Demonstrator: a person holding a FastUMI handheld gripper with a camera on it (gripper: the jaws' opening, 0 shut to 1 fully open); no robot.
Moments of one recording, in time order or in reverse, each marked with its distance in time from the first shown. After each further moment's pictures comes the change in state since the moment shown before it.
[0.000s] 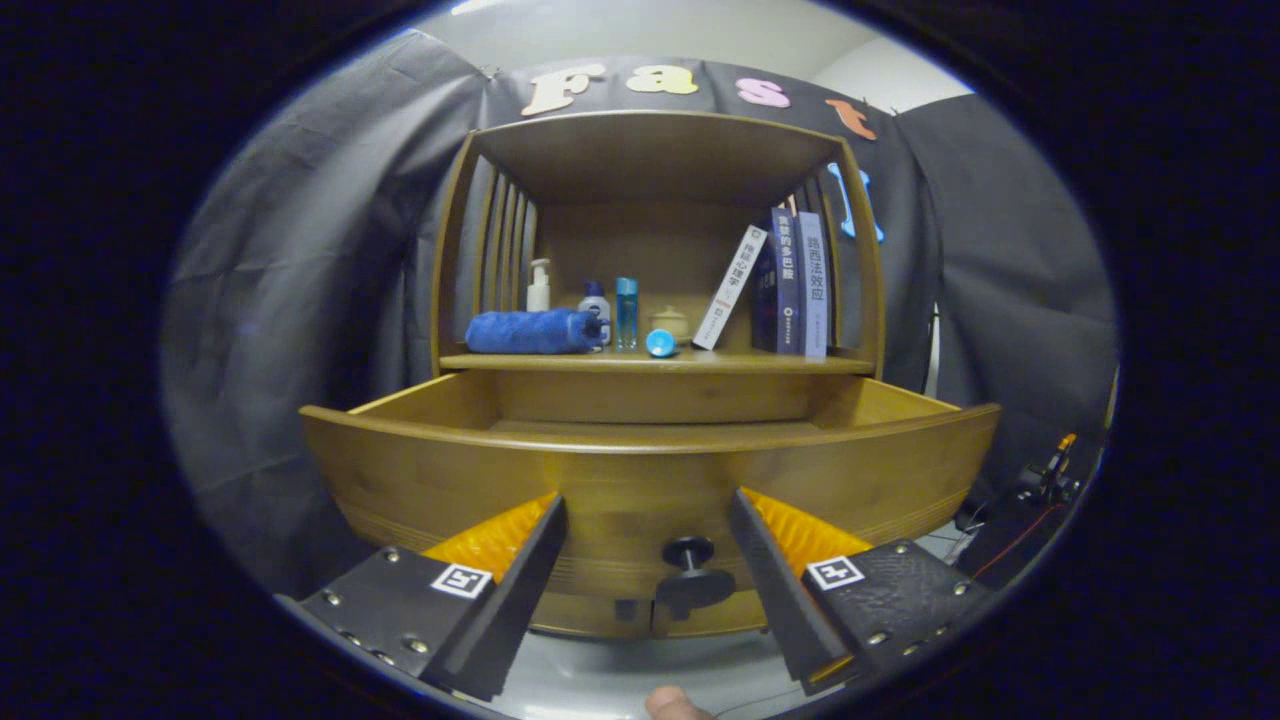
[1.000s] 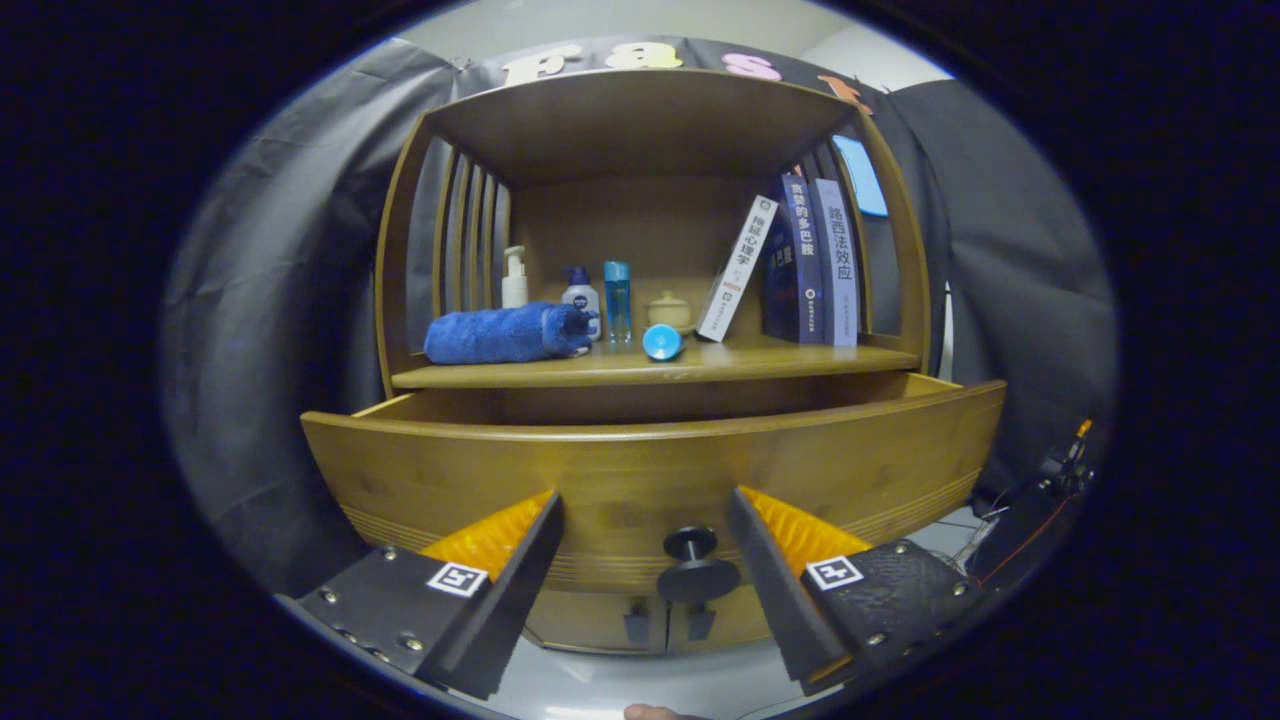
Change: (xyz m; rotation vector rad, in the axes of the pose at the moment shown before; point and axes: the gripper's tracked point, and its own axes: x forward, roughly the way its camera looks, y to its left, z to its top) arm 0.078 0.005 0.004 0.031 0.071 -0.010
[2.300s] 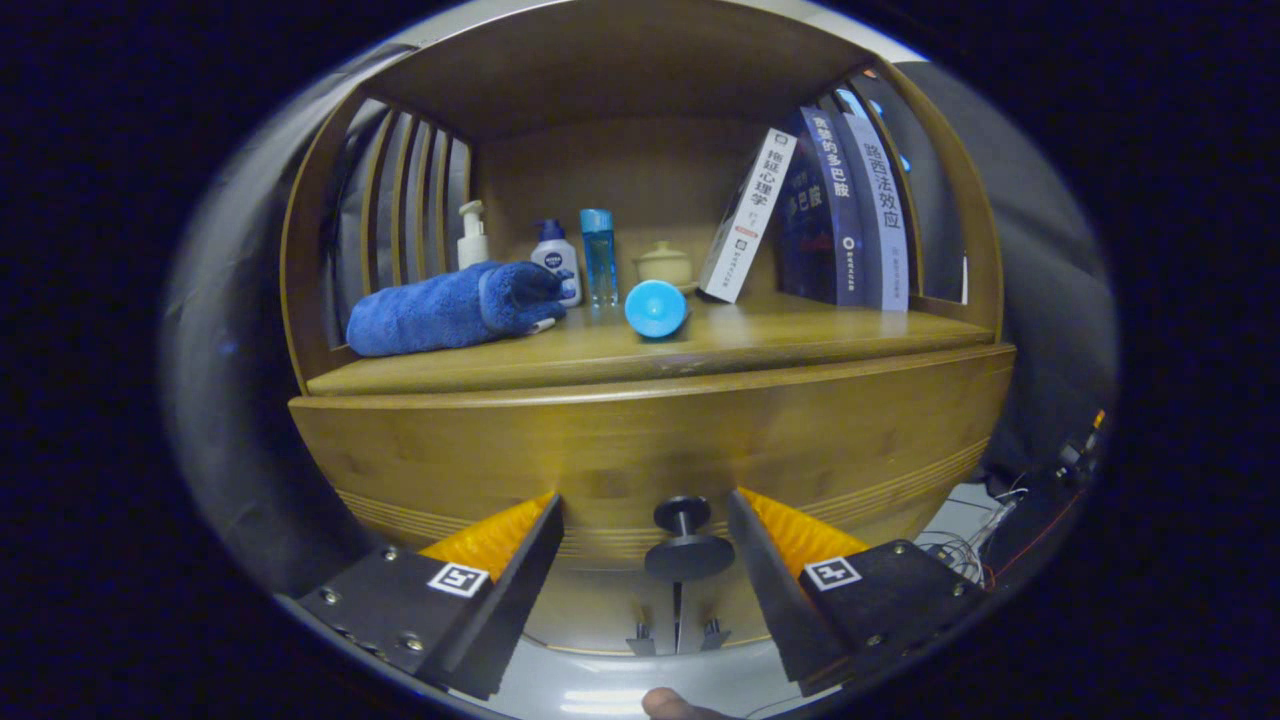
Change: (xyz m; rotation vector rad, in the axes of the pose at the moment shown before) arm 0.097 0.002 -0.004 0.032 0.143 -0.010
